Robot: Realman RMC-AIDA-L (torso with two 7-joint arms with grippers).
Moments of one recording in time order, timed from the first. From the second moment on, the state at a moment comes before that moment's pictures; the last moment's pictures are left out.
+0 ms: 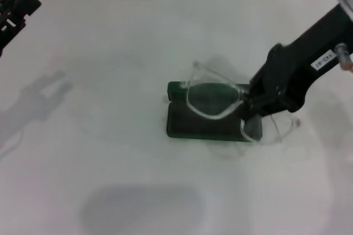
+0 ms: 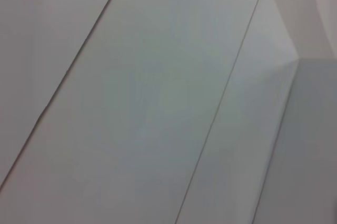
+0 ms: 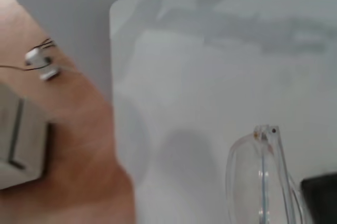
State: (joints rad) left arm -0.33 -2.01 0.65 0.47 1.30 1.84 -1.35; right arm 0.84 2.00 -1.20 -1.44 -2.10 -2.01 2.41
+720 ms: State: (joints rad) left arm -0.33 -2.05 0.66 0.46 1.32 1.80 -1.33; right arm 1.07 2.02 -1.32 -1.06 -2.39 -1.98 2.22
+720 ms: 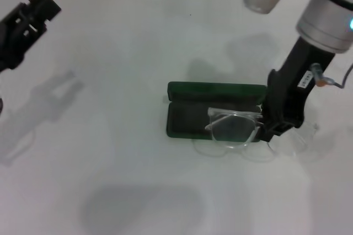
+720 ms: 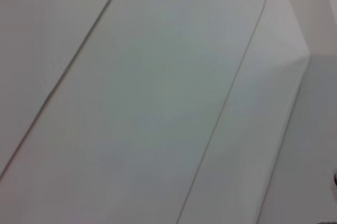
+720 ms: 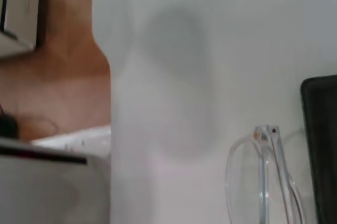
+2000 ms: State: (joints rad) left arm -0.28 -2.08 0.65 0.41 1.38 1.80 -1.17; right arm 1.18 2.03 -1.65 -0.87 -2.35 -1.58 2.22
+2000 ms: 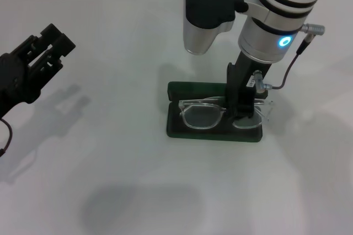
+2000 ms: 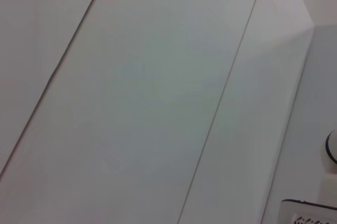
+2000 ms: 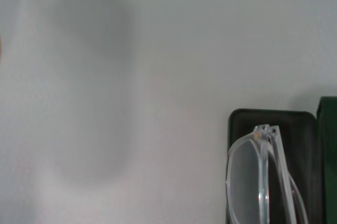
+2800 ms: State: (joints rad) left arm -0.27 -2.08 0.66 0.41 1.38 1.80 -1.14; right arm 1.19 2.03 -1.65 -0.78 -2.32 -1.50 2.22
